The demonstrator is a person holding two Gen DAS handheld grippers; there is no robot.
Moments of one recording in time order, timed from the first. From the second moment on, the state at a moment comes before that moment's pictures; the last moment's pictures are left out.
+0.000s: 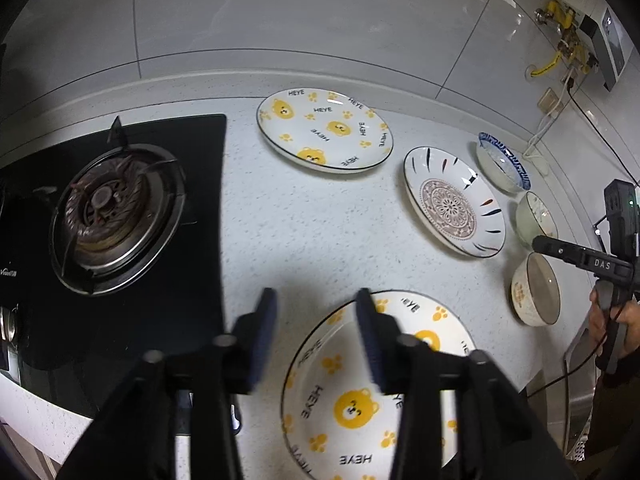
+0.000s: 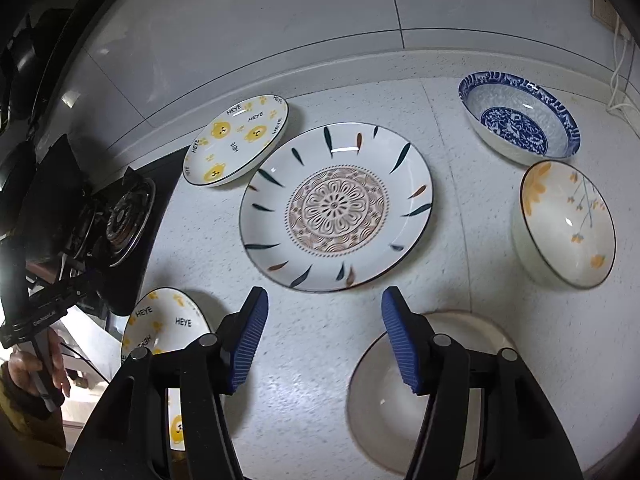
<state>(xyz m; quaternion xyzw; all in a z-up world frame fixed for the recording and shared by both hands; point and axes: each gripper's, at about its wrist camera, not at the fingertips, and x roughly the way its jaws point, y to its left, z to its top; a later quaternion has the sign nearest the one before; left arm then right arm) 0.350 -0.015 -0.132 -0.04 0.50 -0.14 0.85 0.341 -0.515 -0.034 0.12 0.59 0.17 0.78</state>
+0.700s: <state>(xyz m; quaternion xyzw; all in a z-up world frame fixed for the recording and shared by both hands) 0.448 -0.125 -0.168 -0.11 0.58 -0.17 0.79 0.444 -0.555 -0.073 0.09 0.61 0.19 0.76</state>
